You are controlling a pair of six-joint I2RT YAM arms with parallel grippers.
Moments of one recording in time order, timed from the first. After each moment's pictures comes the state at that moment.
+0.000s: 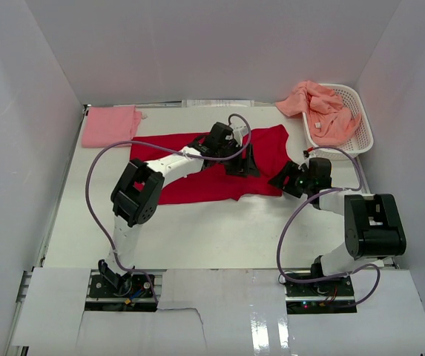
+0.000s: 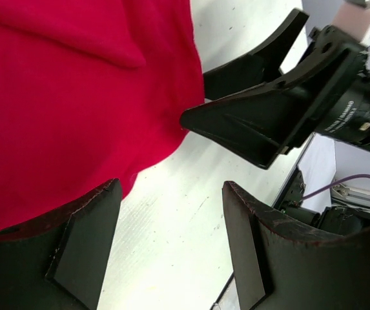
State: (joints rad) left arm -0.68 2.10 1.59 -0.18 0.54 -0.57; right arm 0.07 1.51 0.56 0.24 -0.39 0.49
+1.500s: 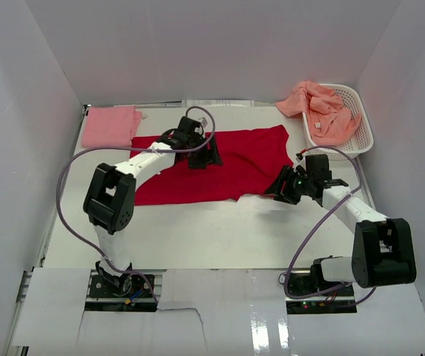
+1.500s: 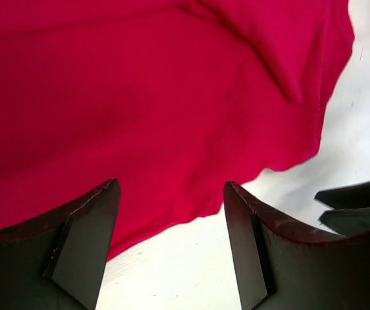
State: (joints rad) left arm -0.54 1.93 1.45 -0.37 0.25 -0.57; right arm 0.14 1.33 0.72 -0.28 -0.51 0.52
